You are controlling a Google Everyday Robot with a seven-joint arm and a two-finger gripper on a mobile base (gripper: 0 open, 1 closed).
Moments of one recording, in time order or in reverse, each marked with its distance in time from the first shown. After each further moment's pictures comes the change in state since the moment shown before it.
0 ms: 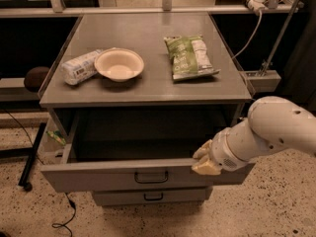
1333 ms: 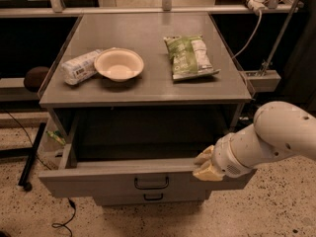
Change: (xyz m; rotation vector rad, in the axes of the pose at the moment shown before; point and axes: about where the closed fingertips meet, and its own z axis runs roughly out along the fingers) arm 0.005 0.016 -0.005 -0.020 -0.028 0.016
